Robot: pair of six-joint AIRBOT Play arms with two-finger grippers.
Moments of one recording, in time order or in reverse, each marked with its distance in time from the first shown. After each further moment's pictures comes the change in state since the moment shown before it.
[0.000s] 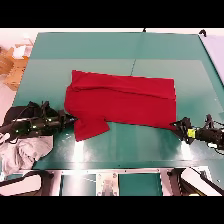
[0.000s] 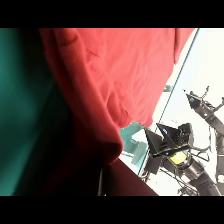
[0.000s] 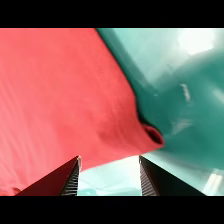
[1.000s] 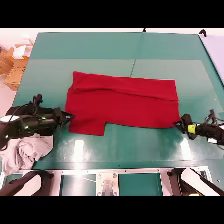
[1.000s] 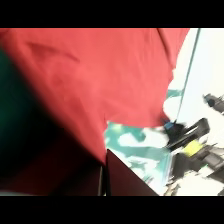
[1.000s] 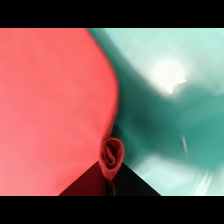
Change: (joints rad) left arm 0.000 0.315 0.000 0.158 0.006 -0.157; right arm 0.075 0.010 0.071 -0.050 -0.106 0.026
